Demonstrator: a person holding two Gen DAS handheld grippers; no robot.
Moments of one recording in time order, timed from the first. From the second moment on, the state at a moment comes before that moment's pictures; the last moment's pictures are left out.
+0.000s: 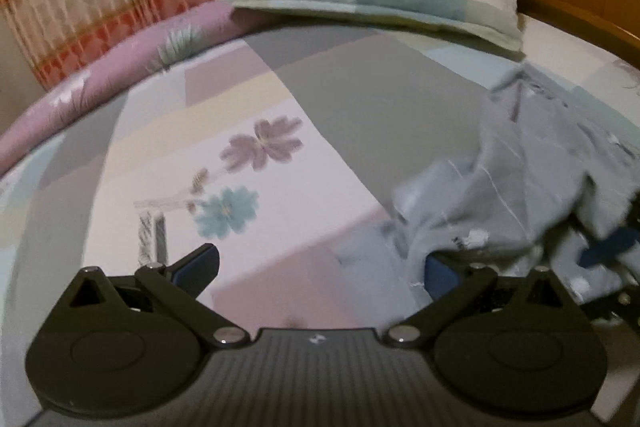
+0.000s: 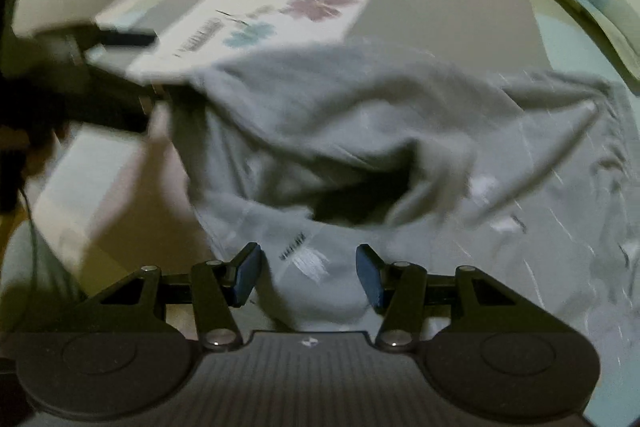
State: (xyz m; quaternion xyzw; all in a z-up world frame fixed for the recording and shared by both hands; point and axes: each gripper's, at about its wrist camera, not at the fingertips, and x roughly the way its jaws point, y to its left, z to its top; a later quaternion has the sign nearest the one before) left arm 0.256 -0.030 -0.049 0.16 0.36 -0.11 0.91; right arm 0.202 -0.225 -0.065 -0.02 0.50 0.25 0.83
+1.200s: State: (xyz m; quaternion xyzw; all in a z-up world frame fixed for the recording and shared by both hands) left arm 0.317 -0.087 -0.003 0.25 0.30 -0.13 0.91; right arm 0.190 -0.169 -0.075 0.01 0.55 0.39 0.74
